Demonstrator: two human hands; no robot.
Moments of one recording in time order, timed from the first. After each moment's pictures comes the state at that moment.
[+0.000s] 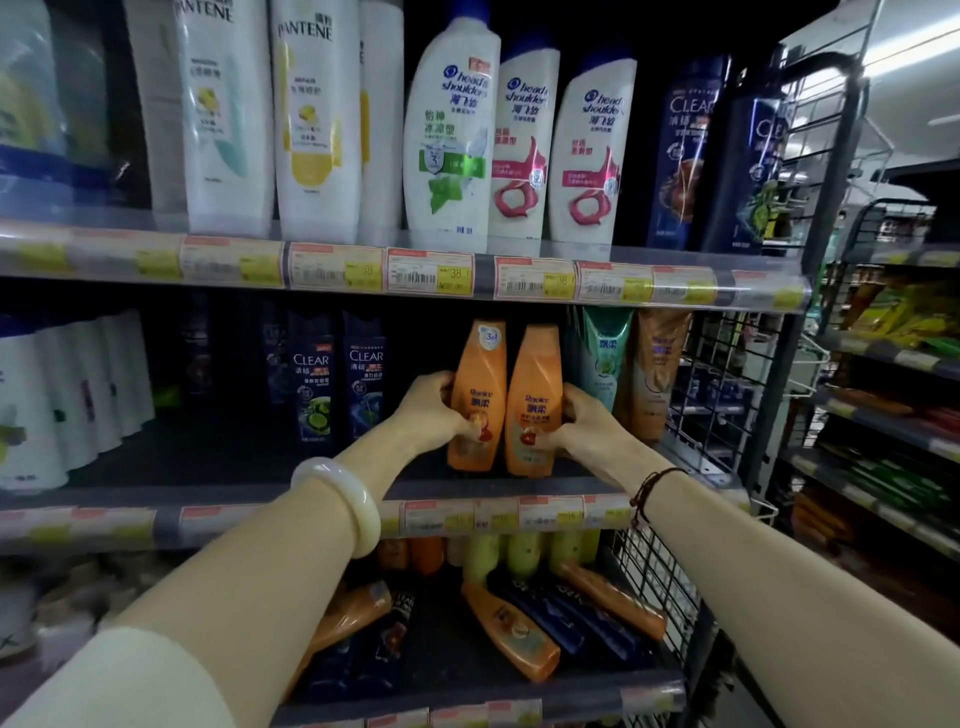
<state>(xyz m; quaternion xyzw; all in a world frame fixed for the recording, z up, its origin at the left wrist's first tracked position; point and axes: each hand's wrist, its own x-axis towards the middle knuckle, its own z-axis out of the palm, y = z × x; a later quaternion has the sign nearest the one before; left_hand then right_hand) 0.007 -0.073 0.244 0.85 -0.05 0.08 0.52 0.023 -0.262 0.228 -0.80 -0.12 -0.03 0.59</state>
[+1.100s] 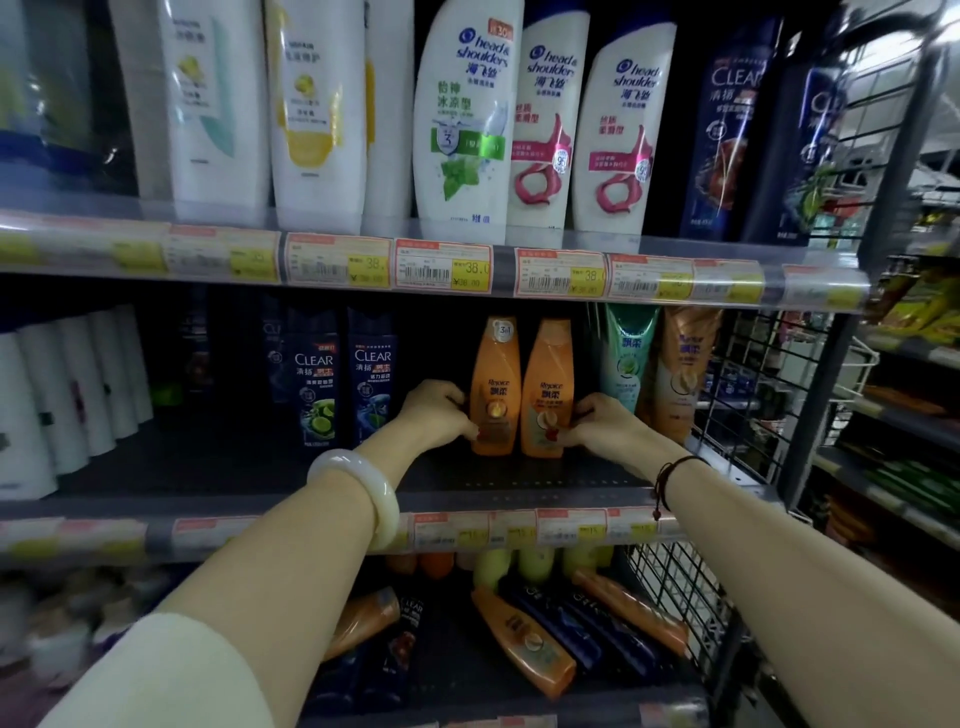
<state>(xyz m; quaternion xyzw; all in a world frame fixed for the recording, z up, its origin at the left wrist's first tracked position) 0.042 -0.062 0.236 0.90 0.01 0.05 0.44 0.049 -0.265 0.236 -0.89 -0.04 -0.01 0.44</state>
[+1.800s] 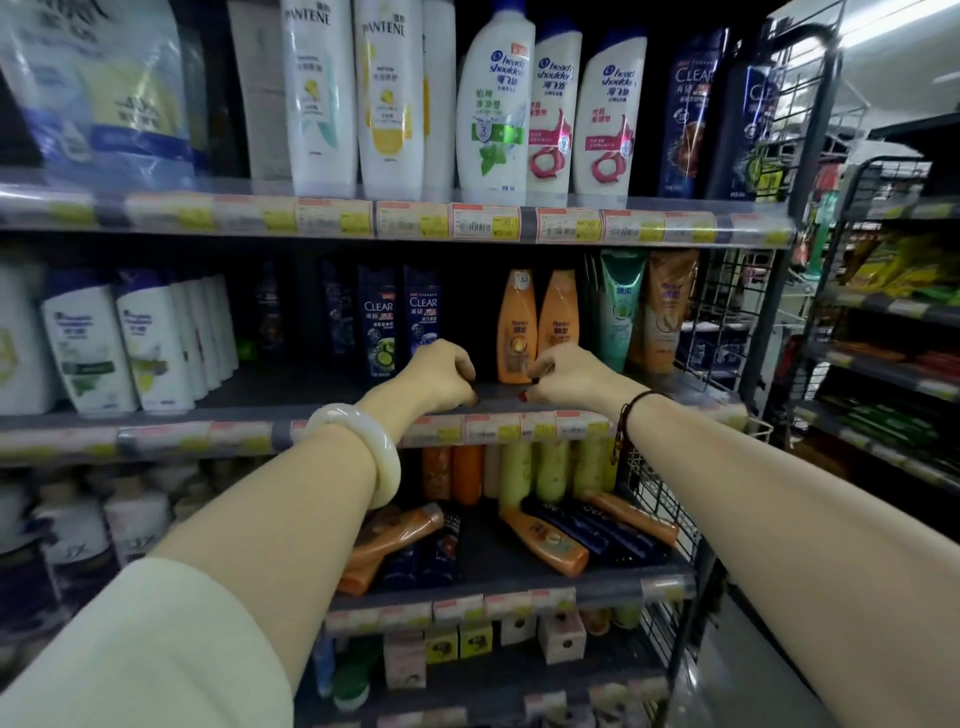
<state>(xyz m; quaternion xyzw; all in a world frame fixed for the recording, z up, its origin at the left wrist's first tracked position) -0.078 -0.025 0.235 0.94 -0.08 0.10 0.31 -0.078 -0.198 0.243 -0.95 -0.11 -0.06 0.30</state>
